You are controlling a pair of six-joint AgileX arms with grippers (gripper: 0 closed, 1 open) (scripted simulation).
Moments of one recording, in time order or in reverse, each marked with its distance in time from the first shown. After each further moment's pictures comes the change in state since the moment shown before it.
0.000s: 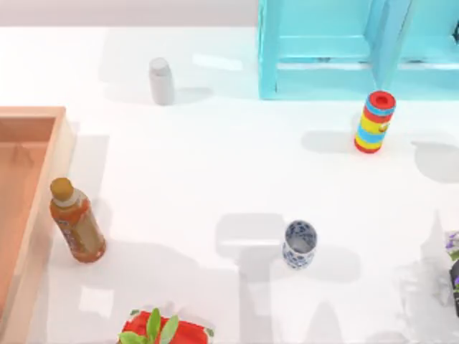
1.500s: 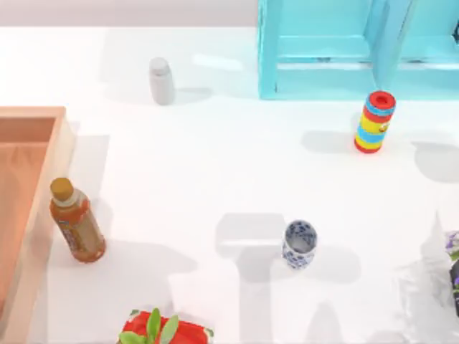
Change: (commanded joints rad) left arm 0.048 -0.008 -0.266 0.263 -0.009 0.077; right arm 0.000 0.000 0.000 0.000 0.000 0.000
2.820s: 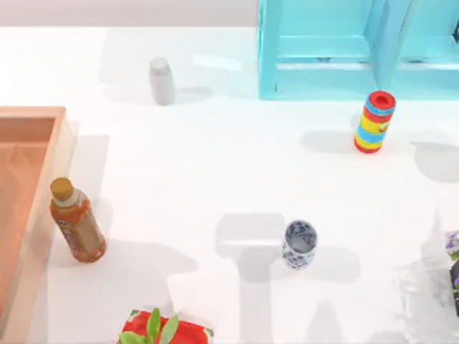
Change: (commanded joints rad) left arm -0.001 0.000 0.003 -0.003 0.000 0.000; right arm 0.000 0.000 0.000 0.000 0.000 0.000
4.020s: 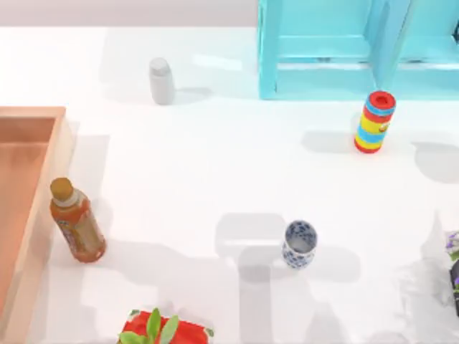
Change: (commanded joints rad) left arm -0.075 0.062 0.486 -0.395 0.012 -0.075; right arm 0.000 0.000 0.000 0.000 0.000 0.000
